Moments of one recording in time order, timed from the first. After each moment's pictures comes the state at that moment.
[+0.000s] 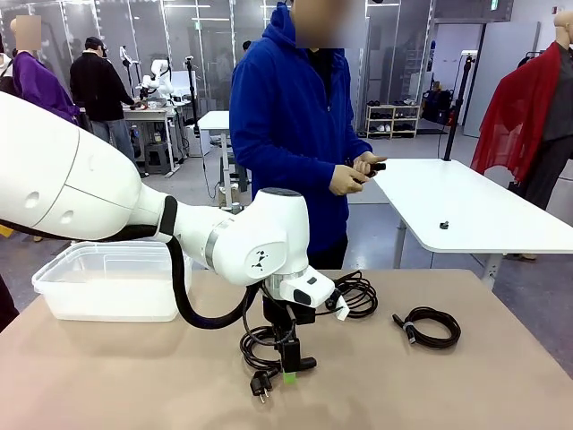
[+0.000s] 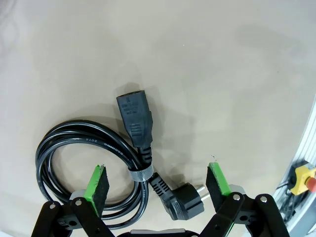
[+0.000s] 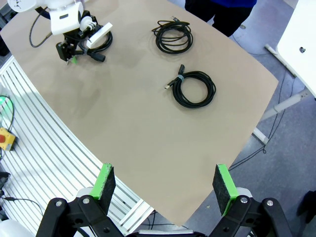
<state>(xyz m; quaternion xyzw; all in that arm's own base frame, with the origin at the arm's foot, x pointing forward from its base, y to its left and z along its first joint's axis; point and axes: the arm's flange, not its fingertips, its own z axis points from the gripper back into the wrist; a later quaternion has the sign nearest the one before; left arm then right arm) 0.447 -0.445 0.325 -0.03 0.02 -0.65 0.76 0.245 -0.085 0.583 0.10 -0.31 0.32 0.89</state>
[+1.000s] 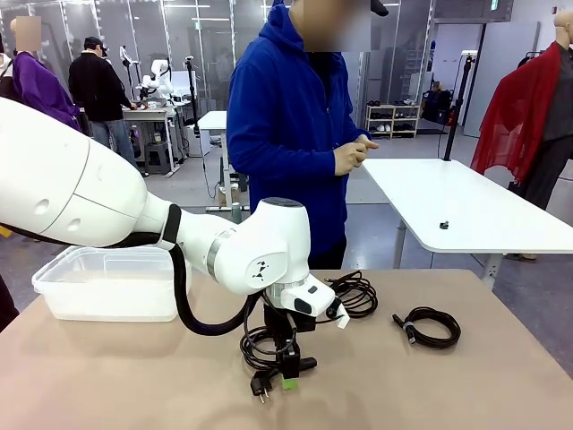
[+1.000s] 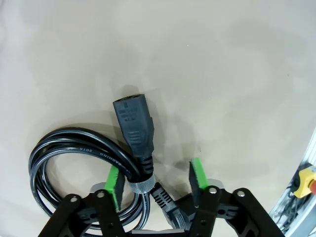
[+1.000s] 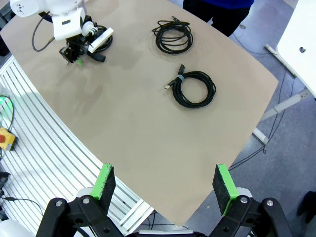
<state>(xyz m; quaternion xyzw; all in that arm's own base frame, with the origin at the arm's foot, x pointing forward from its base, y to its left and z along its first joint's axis) 0.446 -0.446 0.310 -0.02 0.02 -0.65 0.76 0.245 -0.085 0.583 0.10 -0.31 0.32 0.89</state>
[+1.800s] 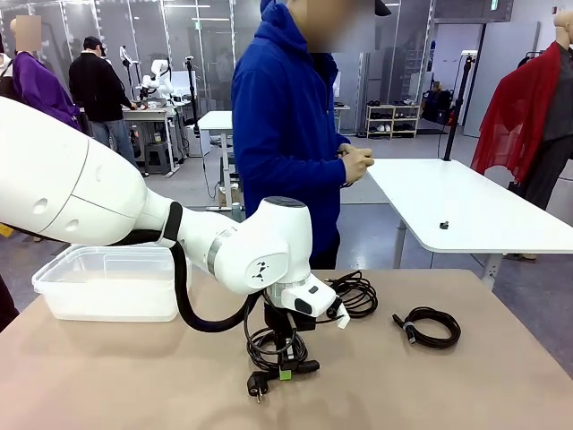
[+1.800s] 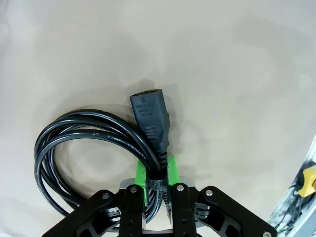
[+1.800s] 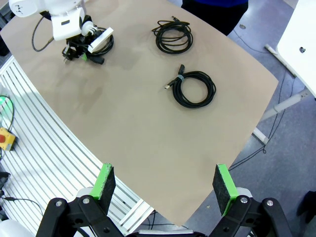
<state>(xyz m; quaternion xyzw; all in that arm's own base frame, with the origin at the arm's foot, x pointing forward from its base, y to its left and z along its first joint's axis) 0.445 -0.447 0.315 -0.01 0.01 -0.66 0.75 0.245 -0.085 0.583 0.10 -0.31 0.32 0.89</state>
